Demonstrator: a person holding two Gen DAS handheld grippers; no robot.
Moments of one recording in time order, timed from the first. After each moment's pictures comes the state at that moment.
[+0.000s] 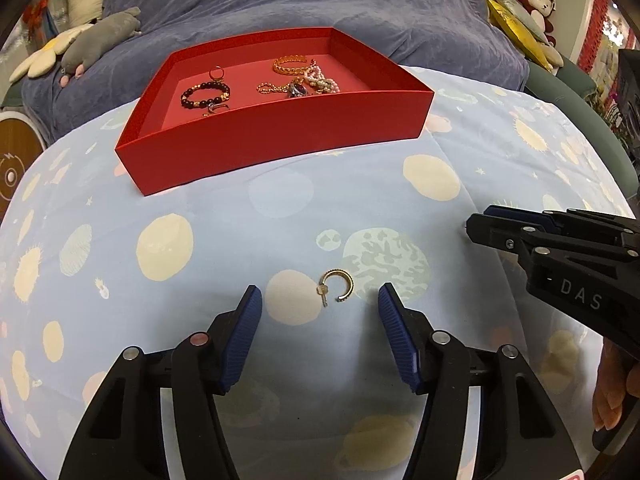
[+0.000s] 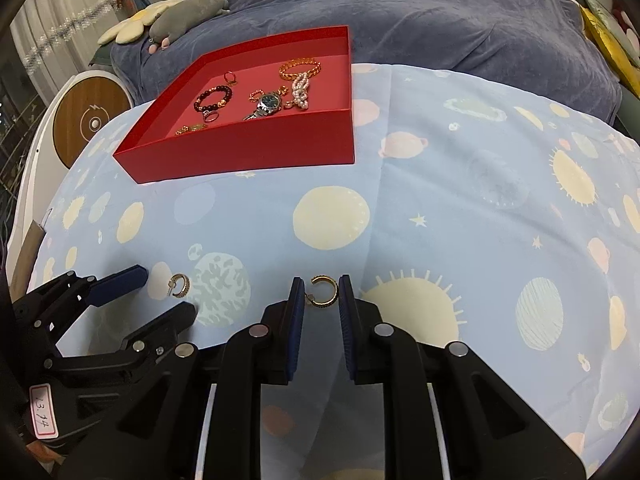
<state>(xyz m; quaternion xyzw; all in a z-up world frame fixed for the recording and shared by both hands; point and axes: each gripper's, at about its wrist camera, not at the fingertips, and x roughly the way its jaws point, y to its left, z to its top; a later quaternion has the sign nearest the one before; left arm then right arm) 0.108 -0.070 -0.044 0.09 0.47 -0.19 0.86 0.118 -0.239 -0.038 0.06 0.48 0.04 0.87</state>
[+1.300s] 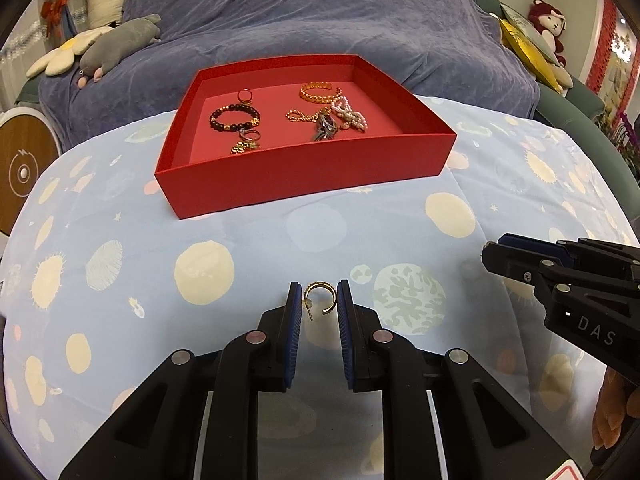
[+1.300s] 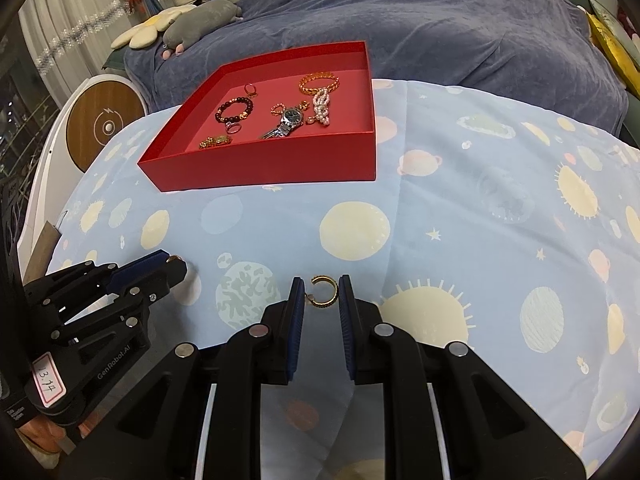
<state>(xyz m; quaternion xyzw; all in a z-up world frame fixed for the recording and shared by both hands) 0.116 -0.050 -0.021 0.06 0.45 -0.17 0.88 0.115 -0.229 -0.019 0.07 0.46 0.06 0.88</state>
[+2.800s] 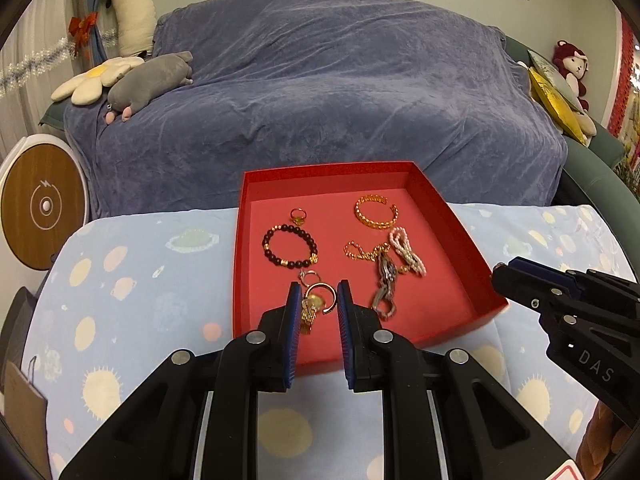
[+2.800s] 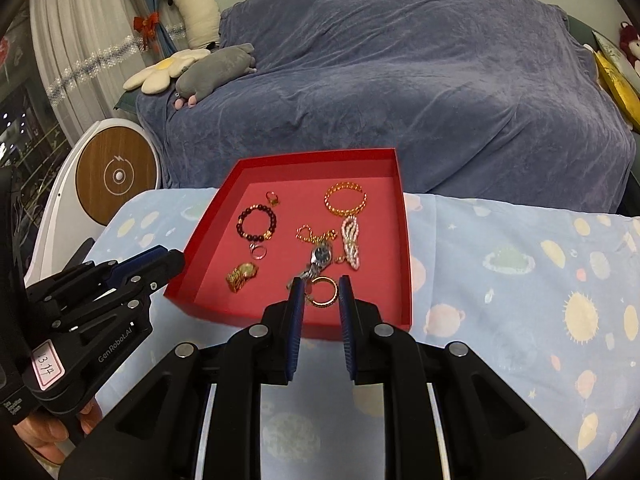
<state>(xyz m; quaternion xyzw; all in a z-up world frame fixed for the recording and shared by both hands) 0.221 -0.036 0.053 0.04 0.39 -0.13 0.91 0.216 -0.213 0.049 0.08 0.39 0.07 0.91</state>
